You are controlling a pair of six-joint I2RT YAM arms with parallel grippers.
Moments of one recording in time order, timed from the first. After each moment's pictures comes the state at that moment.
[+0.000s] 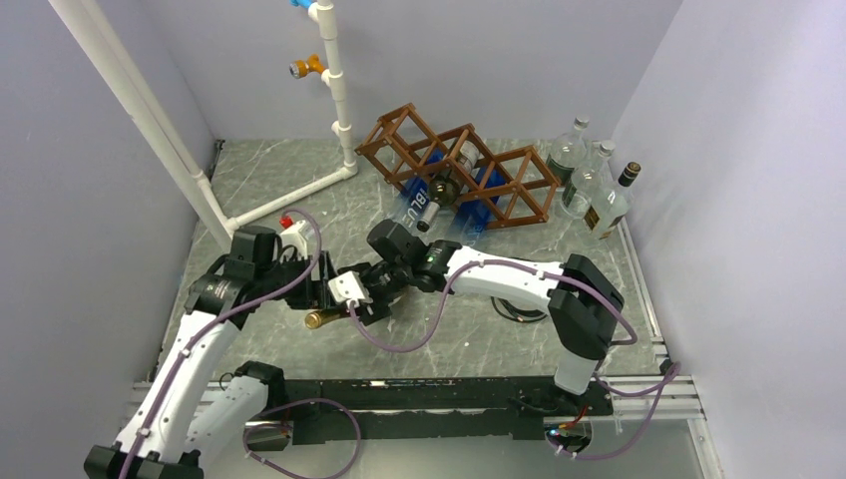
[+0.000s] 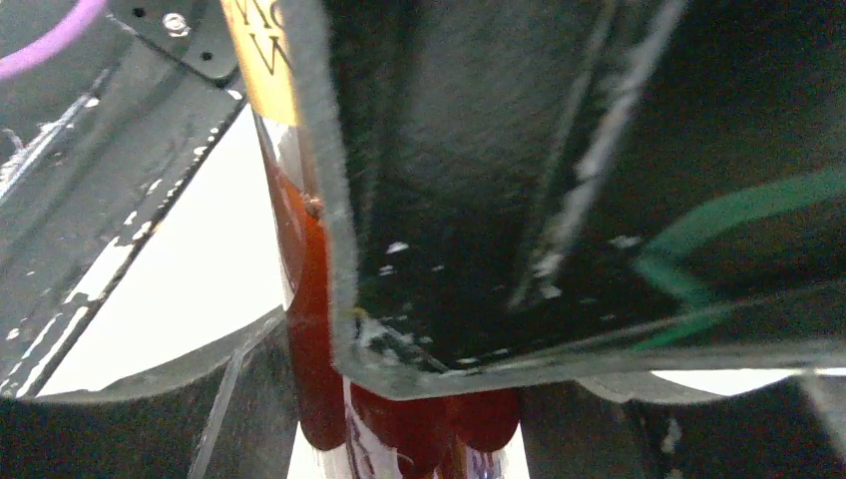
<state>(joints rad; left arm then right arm) -0.25 0.81 0.83 -0.88 0.60 -0.35 1.05 1.76 1.29 -0.27 -0.64 -0.90</state>
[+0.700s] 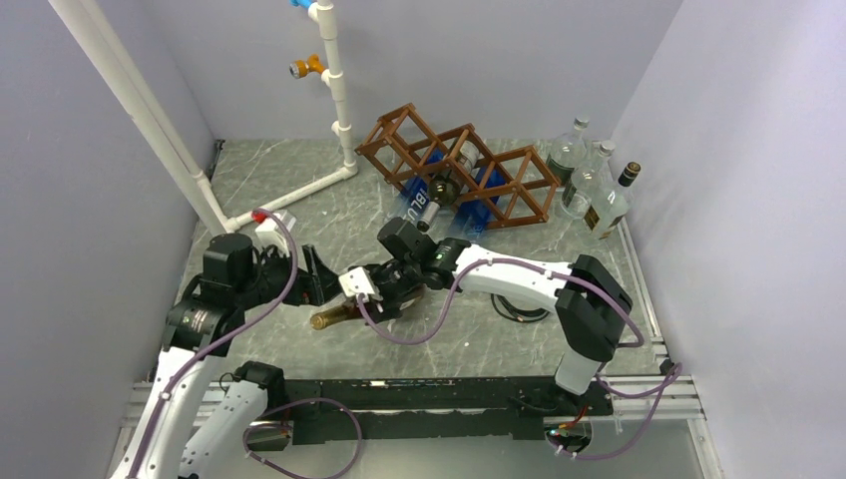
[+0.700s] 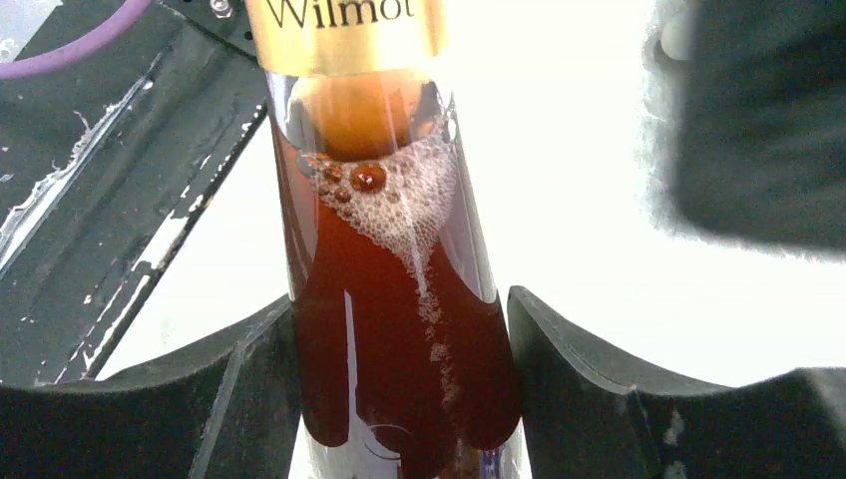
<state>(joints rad) -0.24 0.63 0.86 -0.79 0.51 -0.42 1.01 1.72 1.24 -0.30 -0.72 -0.86</state>
